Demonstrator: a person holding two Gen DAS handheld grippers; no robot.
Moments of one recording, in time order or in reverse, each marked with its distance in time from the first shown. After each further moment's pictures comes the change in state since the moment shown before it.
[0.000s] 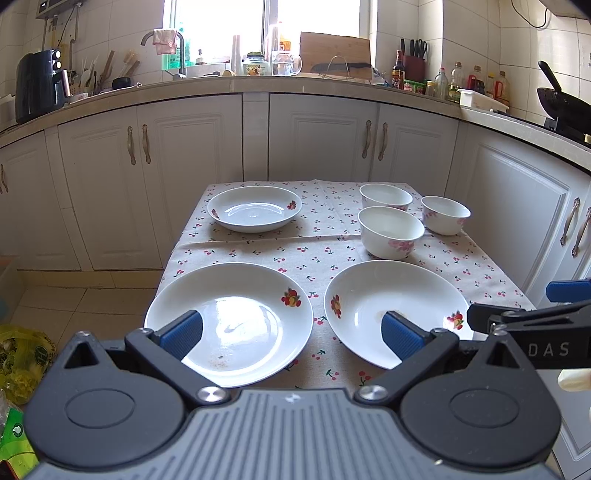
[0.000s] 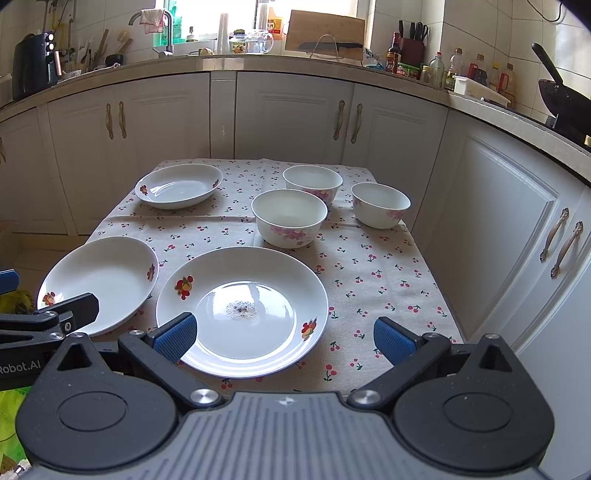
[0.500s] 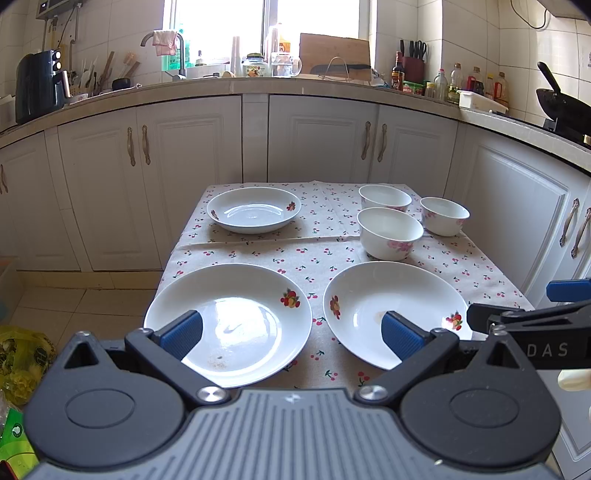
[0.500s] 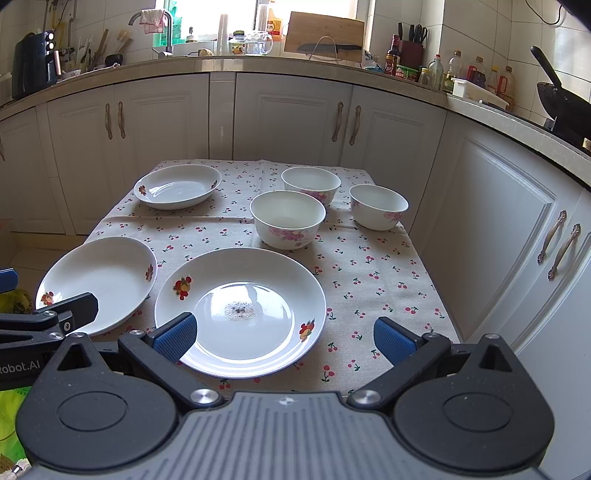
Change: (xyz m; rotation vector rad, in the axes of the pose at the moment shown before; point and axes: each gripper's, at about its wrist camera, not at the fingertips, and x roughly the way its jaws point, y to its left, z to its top) left arm -0.001 -0.001 0.000 0.000 -0.004 -0.001; right arm -0.002 0.002 0.001 -0.006 -0.004 -0.010
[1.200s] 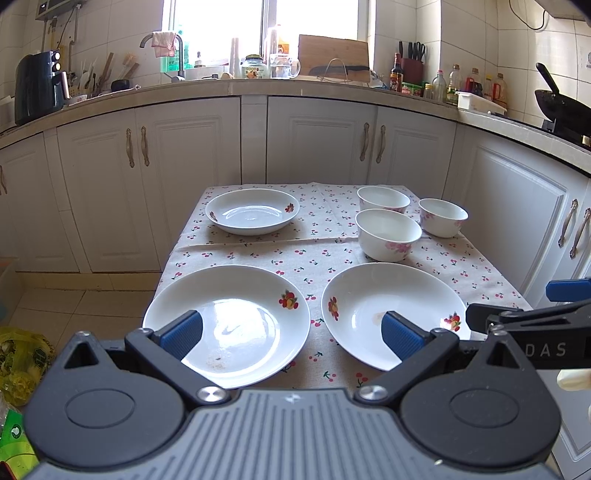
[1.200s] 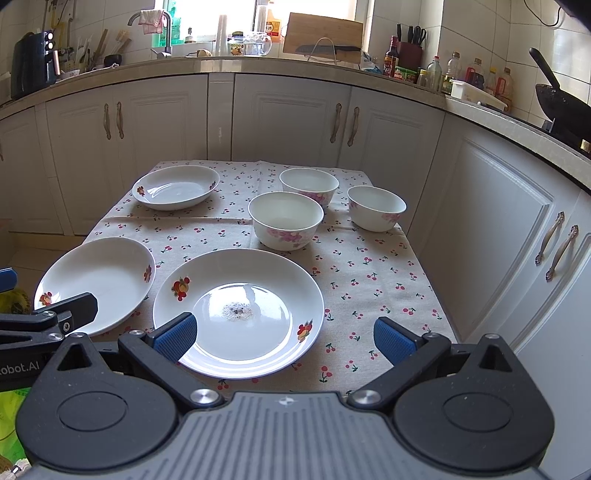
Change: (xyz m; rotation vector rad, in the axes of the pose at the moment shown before) left arm -0.002 0.001 0.000 0.000 -0.003 -0.005; right arm -0.001 0.000 0.000 -0.002 -0.003 -0.006
